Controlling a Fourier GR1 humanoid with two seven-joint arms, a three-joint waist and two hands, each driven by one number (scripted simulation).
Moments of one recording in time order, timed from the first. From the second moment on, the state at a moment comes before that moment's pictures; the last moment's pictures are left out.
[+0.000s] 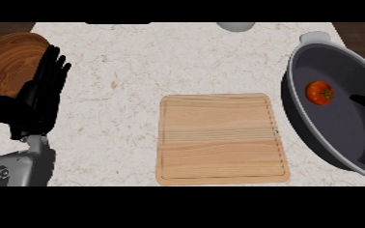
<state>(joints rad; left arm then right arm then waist) -0.20 0.20 0.11 -1.66 0.07 0.14 0.25 -0.40 -0.44 -0.71 -0.98 0.22 0.14 -0.29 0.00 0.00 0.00</state>
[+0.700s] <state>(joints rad) -0.21 0.20 0.14 -1.64 0.07 0.11 0.24 -0.29 -0.74 -0.79 -0.70 0.05 0.41 -0.48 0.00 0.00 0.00</state>
